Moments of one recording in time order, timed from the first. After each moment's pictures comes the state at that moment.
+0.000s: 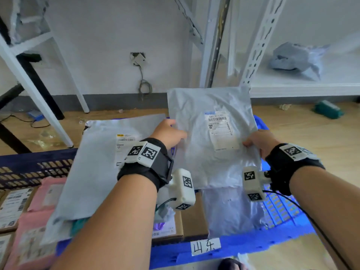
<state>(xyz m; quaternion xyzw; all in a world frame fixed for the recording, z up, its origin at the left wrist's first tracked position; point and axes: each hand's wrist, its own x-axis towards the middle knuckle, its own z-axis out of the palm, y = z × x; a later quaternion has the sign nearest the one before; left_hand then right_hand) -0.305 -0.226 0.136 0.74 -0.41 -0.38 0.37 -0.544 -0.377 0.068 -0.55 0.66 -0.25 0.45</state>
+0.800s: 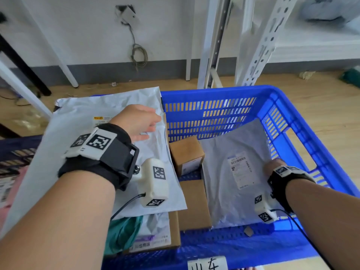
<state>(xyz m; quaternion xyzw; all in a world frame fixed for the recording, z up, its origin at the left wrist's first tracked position) -0.256 -0.253 0.092 0.76 -0.28 -0.44 0.38 -0.590 -0.382 -0.089 -0.57 0.78 0.12 0.24</state>
